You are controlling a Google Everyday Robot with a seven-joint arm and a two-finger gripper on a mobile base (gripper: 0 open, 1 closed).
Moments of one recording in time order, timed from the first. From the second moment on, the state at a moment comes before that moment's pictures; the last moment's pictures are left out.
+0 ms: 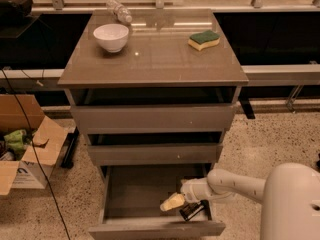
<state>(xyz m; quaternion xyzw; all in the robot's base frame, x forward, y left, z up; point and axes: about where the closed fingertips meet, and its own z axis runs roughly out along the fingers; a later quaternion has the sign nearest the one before) 0.549 -0.072 0.282 -0.35 0.85 0.32 0.24</state>
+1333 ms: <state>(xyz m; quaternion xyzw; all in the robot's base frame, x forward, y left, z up) 0.542 -0.098 0.276 -0.47 0.80 0.31 0.22</state>
